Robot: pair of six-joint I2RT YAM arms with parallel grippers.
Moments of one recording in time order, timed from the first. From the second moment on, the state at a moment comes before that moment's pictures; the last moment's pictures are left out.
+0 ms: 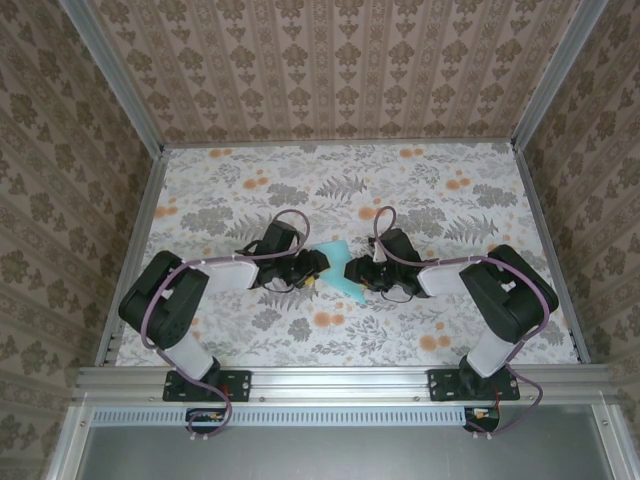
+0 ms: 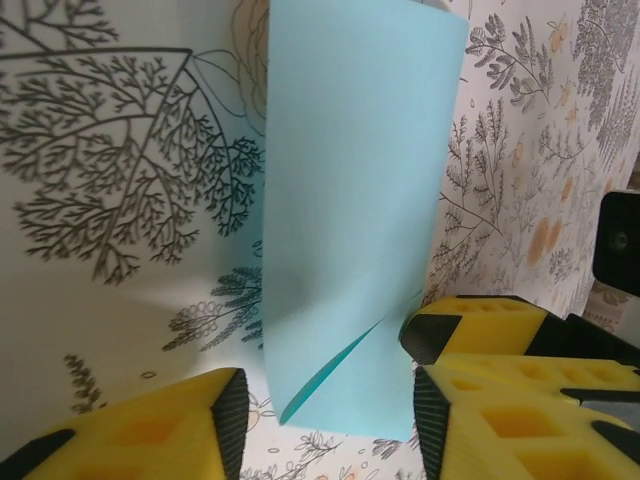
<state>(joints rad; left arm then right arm) -0.64 1.64 0.72 0.06 0.47 -1.04 0.51 1.68 0.61 0.28 -0.47 0.89</state>
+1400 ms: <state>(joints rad) -0.66 1.70 0.78 0.06 0.53 -1.06 0.84 1.51 0.54 0.28 0.08 0.11</state>
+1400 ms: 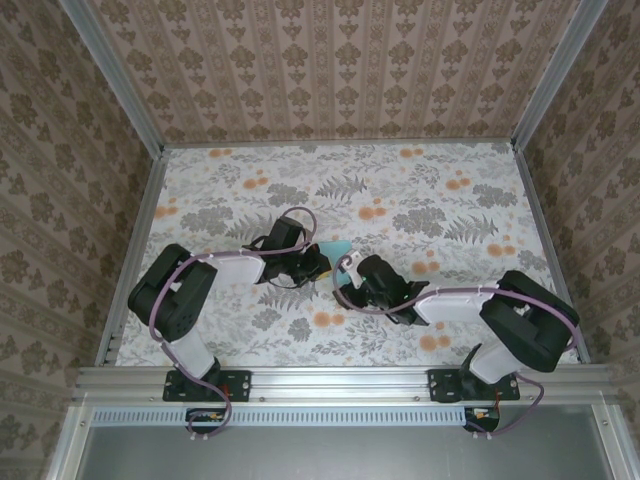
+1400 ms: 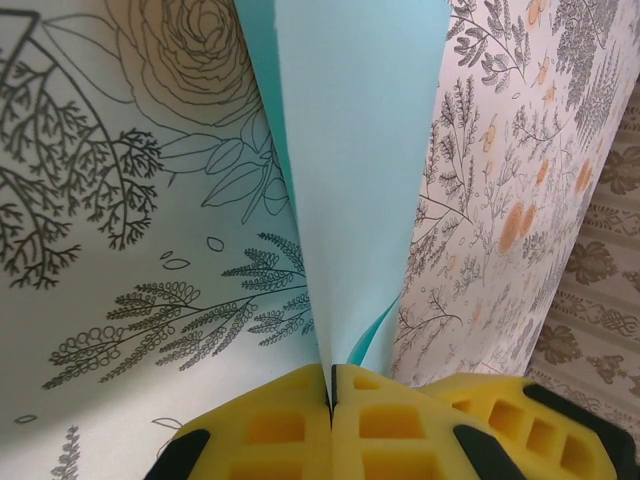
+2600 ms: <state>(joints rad) -0.53 1.48 0.75 -0.04 0.49 -1.02 0.85 1.62 0.53 0.47 0.14 0.01</state>
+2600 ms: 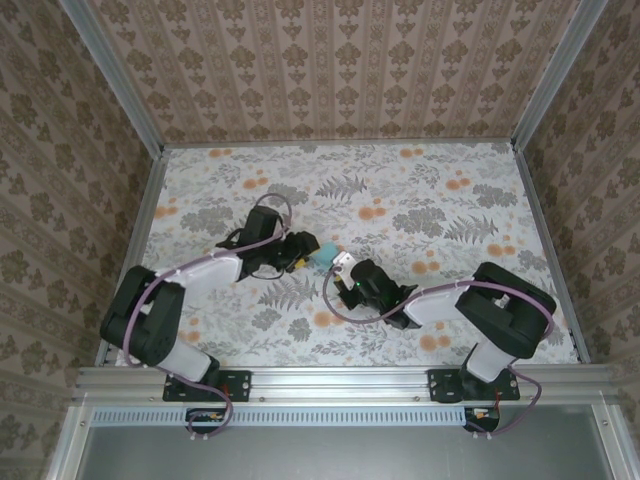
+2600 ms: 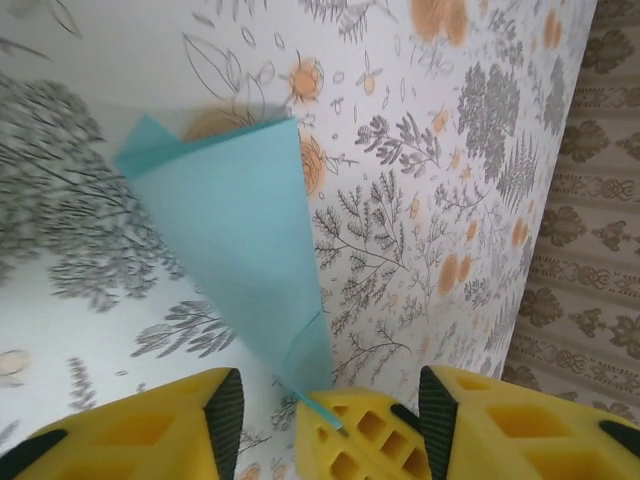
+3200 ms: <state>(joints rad) -0.49 1.34 0.55 0.01 0.46 -0.98 0.70 1.61 0.63 0.38 -0.24 0.45</state>
